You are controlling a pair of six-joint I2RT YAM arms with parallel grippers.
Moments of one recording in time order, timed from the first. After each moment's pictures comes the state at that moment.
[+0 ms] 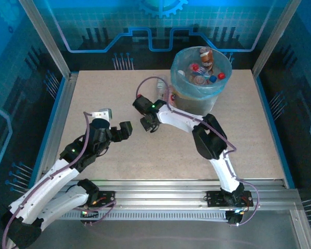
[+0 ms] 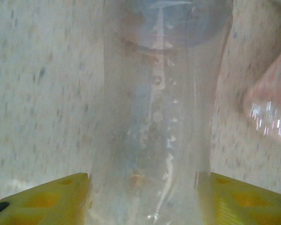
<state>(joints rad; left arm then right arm) -0.54 0.79 0.77 -0.54 -0.26 -0.61 0.82 2.16 1.76 -0.84 0.27 0.26</state>
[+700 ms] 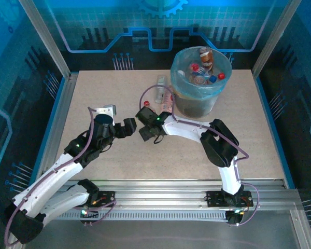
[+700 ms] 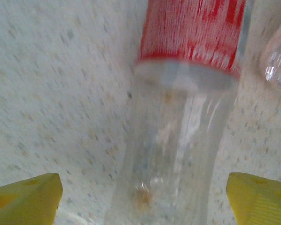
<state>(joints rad) -0.54 0.87 0.80 -0.47 -0.21 -0.61 0.88 2.02 1.54 -0.66 0.29 0.31</state>
